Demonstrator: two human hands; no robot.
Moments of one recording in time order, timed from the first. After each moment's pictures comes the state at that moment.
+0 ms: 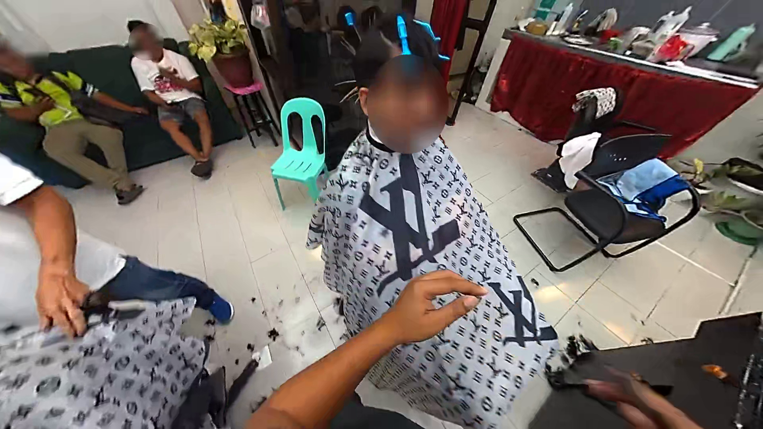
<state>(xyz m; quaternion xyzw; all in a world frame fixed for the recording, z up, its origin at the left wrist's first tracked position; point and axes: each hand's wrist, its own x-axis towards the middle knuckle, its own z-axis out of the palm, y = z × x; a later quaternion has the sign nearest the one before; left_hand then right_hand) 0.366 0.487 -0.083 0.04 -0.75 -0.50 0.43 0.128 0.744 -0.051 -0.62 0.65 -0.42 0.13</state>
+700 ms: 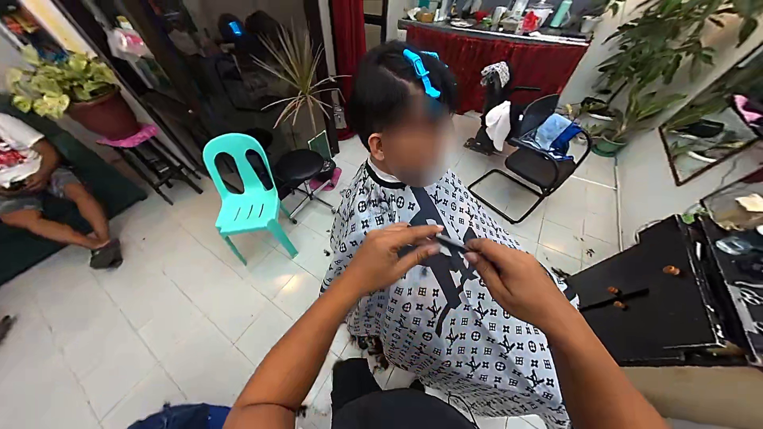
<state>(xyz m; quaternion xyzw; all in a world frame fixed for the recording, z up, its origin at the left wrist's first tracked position) 0.487 0.196 -0.011 -0.07 -0.85 -0.35 0.38 0.320 0.394 0.002 -0.65 0.69 -0.32 -0.07</state>
